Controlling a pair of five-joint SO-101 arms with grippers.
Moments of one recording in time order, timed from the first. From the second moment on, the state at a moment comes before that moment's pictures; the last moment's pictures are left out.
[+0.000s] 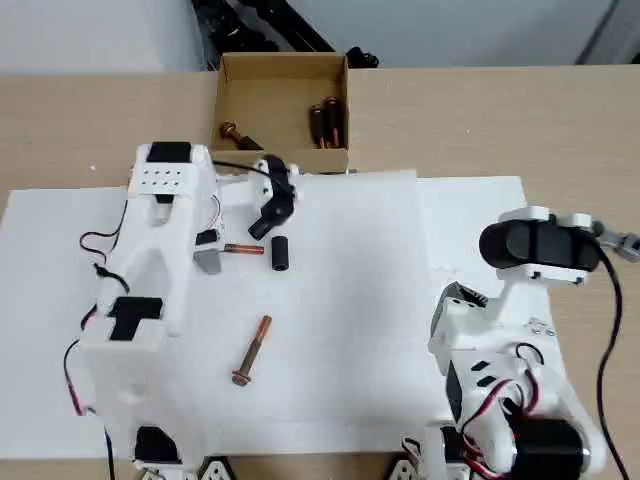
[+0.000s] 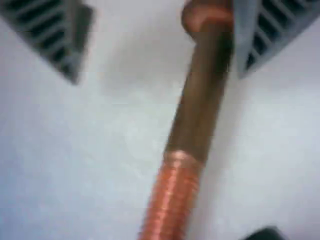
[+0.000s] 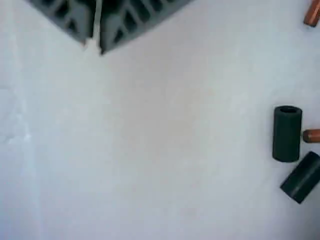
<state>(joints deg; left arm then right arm) -1.9 25.5 -11.5 89.6 -69.4 -2.5 -76.1 37.5 88.4 -13.7</state>
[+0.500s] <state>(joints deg) -1.7 10.1 -11.6 98.8 -26.3 -2.5 -76.1 37.5 88.4 -13.7</state>
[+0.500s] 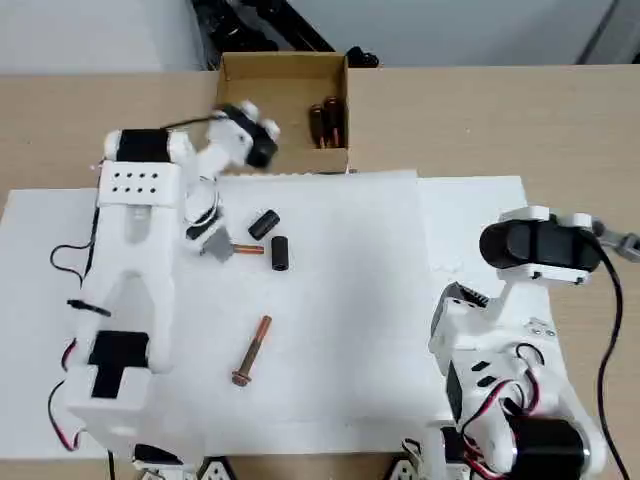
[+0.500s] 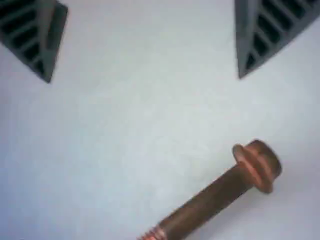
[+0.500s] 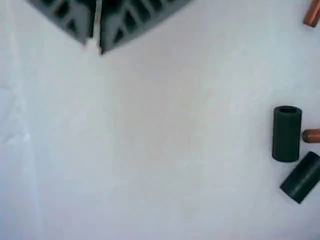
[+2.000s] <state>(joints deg) -1.8 14.5 0.0 88.6 69.1 -27.4 -45.0 42.5 55.6 -16.0</state>
